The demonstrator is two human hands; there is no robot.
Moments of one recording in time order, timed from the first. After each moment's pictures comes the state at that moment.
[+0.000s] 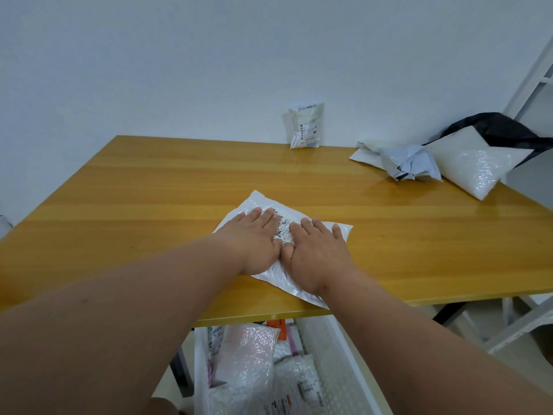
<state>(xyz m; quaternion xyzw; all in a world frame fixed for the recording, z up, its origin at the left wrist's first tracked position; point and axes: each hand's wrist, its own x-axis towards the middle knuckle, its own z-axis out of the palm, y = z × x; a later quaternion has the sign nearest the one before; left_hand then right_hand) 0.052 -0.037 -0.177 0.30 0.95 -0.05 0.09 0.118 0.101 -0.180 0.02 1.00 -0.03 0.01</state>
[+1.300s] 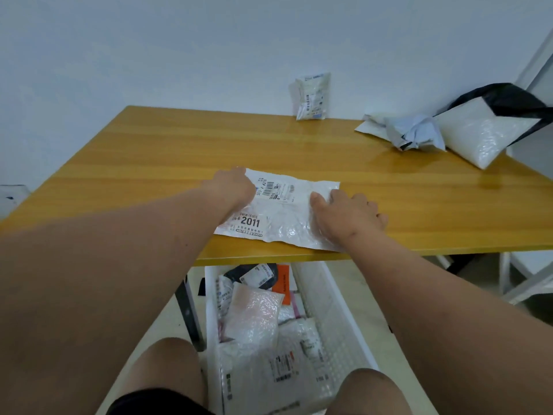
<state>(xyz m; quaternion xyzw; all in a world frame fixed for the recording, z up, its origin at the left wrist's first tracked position) 0.067 -0.066 -0.156 0.00 0.96 0.26 0.09 0.152 0.115 -0.166 0.25 0.96 -0.15 0.00</state>
